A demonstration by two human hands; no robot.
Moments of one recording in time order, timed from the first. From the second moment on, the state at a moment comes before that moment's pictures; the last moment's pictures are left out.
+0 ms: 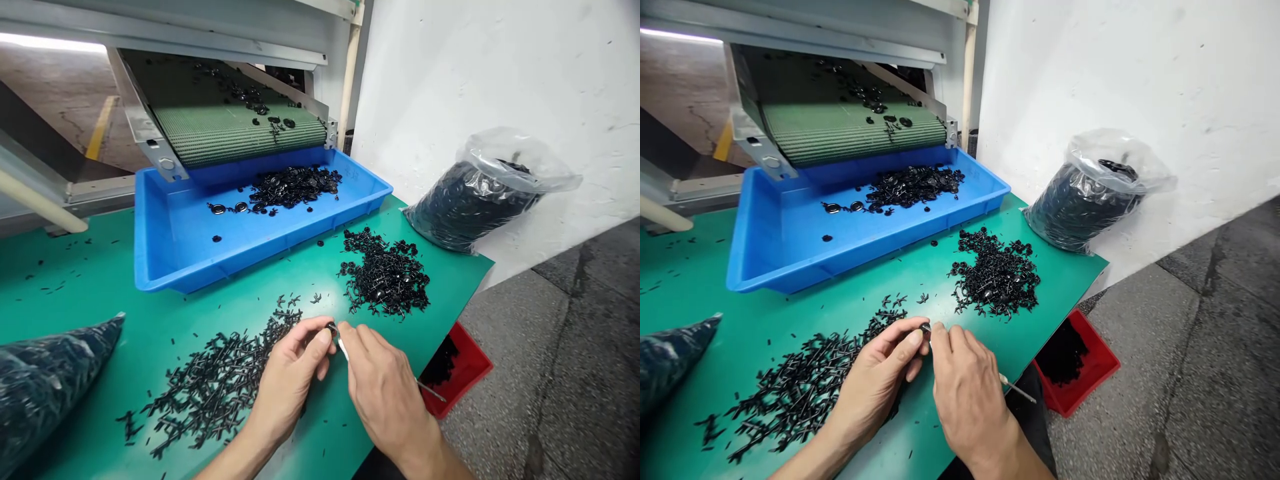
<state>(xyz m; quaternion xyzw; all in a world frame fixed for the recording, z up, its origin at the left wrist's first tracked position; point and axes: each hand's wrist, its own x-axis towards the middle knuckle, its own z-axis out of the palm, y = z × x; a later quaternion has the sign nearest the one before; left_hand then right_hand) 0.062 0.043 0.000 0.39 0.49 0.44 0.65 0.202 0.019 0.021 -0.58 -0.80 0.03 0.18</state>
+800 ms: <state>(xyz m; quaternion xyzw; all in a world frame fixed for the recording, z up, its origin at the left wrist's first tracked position) 0.056 0.059 0.014 0.24 0.45 0.48 0.72 0.232 0.143 0.045 -0.63 -0.77 0.09 0.05</state>
